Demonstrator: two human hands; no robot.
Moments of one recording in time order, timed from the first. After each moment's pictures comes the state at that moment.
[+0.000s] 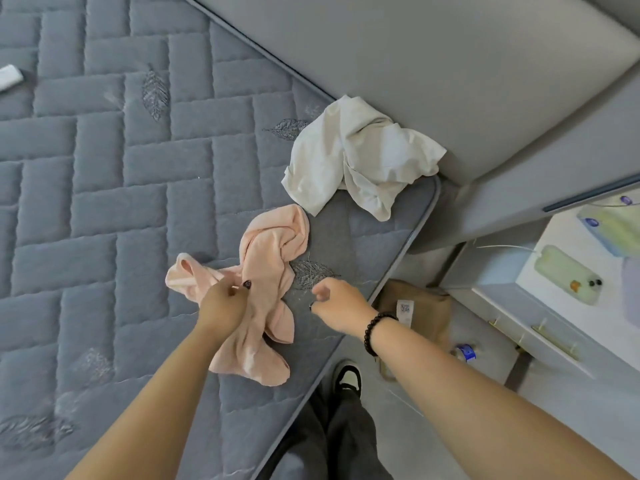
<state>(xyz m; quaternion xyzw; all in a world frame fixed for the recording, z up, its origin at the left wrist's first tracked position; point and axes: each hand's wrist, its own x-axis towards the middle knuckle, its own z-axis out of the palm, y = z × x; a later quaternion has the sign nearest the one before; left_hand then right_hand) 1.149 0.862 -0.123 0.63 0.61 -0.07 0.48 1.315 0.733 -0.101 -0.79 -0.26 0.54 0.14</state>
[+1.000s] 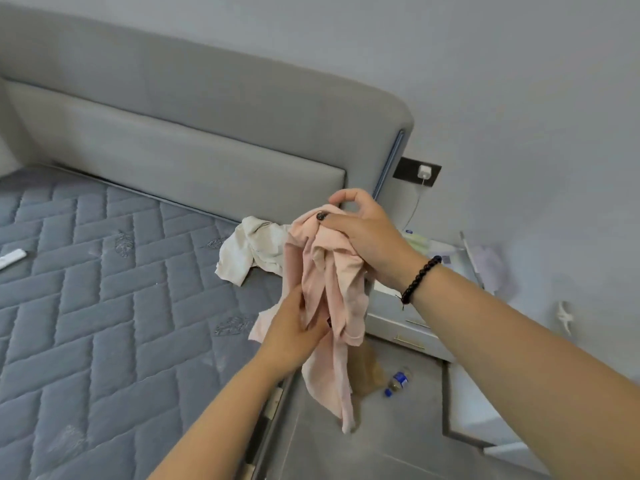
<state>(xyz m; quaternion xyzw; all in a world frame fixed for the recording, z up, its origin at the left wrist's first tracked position) 1.141 0.570 0.155 0.78 0.16 0.11 0.59 1.265 0.488 0.287 -0.70 -0.22 0.26 0.63</state>
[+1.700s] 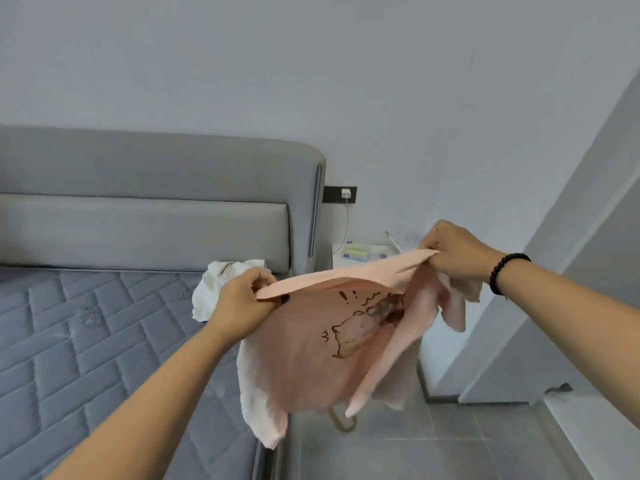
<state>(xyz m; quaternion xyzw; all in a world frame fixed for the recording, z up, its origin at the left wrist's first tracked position) 1.030 0.592 0.264 0.88 0.08 0.16 0.45 1.139 0.270 0.358 -0.96 -0.19 0.03 0.18</state>
